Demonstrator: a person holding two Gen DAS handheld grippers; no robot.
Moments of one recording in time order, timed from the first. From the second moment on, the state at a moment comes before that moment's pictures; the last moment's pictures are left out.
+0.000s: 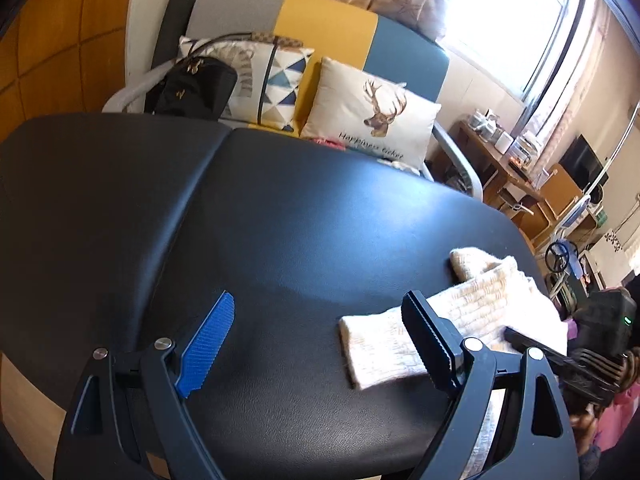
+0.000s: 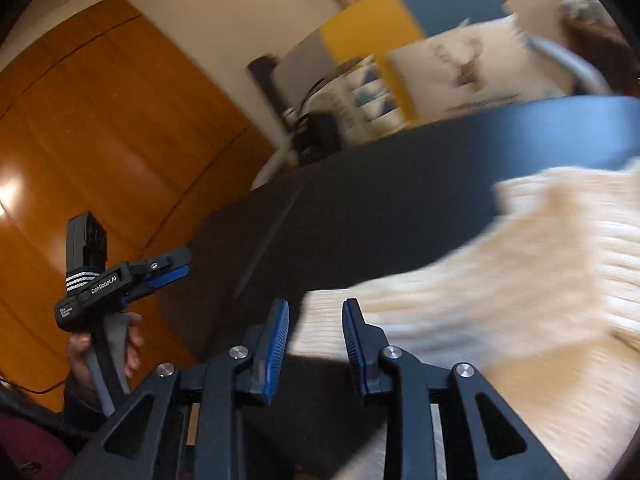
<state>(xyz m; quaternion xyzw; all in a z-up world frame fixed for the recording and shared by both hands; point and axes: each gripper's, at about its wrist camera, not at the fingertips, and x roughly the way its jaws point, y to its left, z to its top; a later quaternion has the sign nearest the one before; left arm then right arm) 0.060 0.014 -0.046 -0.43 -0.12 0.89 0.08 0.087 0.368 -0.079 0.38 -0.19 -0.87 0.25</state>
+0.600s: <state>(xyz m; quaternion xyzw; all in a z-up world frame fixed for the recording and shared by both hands) 0.079 0.039 -0.047 -0.43 -0.05 0.90 0.05 0.077 0.485 -0.152 0.48 -0.02 -0.87 -0.04</state>
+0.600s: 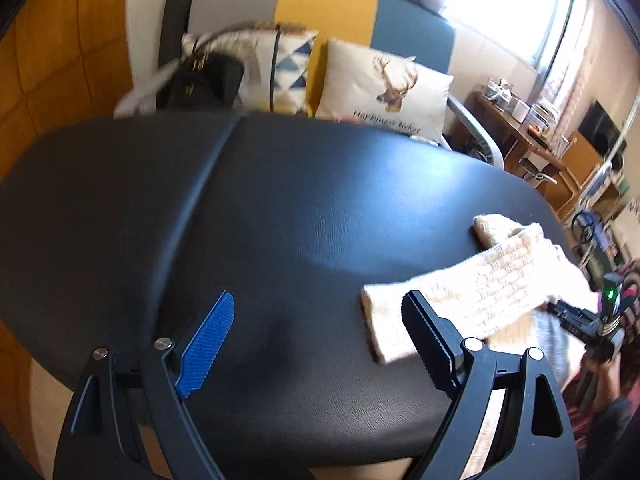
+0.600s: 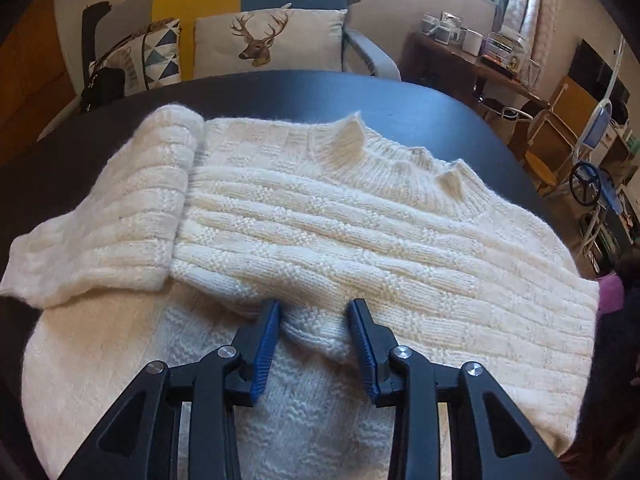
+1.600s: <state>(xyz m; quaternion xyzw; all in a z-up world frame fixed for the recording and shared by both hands) 0.068 0.077 -0.051 -0.45 -0.10 0.88 0.13 0.067 0.448 -0.168 0.44 0.12 -0.88 -0.11</state>
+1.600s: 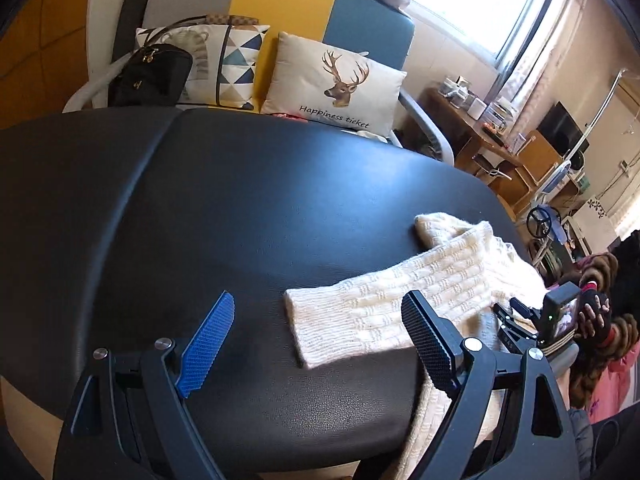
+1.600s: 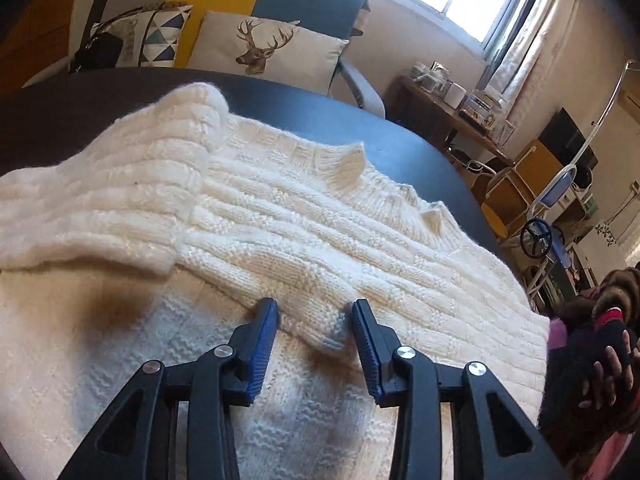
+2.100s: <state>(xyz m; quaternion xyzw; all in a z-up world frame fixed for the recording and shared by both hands) 0.066 0.072 -0.050 -0.44 -0.09 0.88 0.15 0.162 0.576 -0.005 0.28 0.02 -0.90 -0.33</state>
